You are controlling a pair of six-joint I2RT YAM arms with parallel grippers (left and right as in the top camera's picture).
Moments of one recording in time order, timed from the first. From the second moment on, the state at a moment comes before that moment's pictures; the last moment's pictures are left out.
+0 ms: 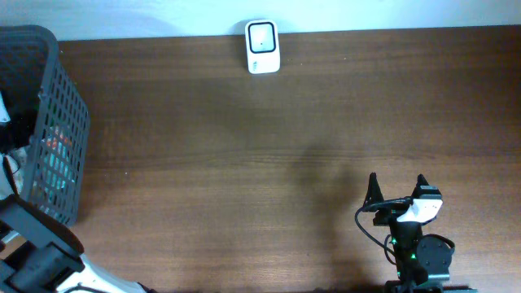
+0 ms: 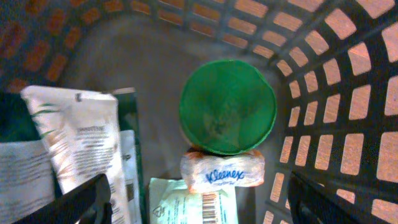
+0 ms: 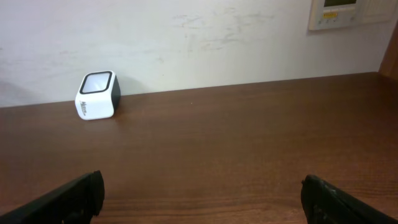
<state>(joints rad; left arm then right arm) 0.72 1.95 1.63 -0.66 0.28 0.28 -0.02 0.01 0.01 -0.08 0.01 0.11</state>
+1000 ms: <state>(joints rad) 0.72 2.02 1.66 -0.67 0.39 0.34 -0.02 0.01 0.01 -0.08 0.01 0.11</state>
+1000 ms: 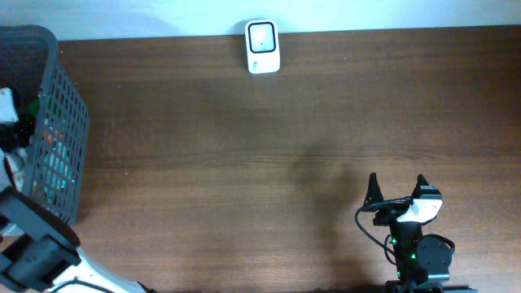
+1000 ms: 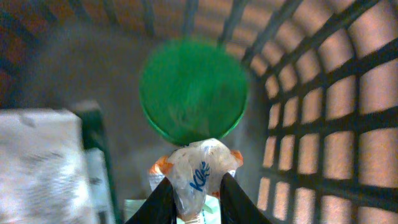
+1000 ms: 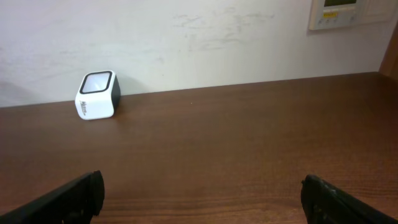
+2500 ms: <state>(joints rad) 0.72 1.99 1.72 -0.96 0.16 -0.09 -0.02 0.01 0.01 -0.08 0.01 0.11</state>
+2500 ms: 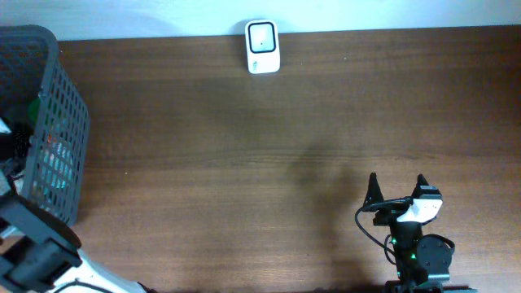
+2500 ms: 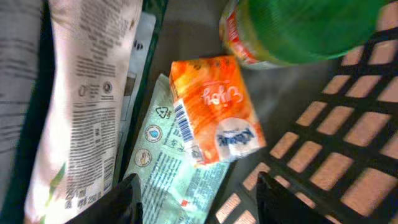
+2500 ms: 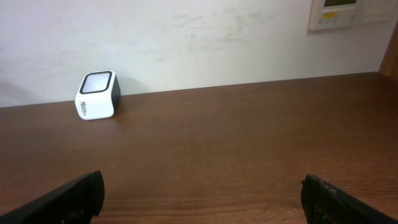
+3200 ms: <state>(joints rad) 0.72 2.13 1.69 -0.76 0.16 -0.06 -0.02 0.01 0.01 -0.08 0.01 0.11</state>
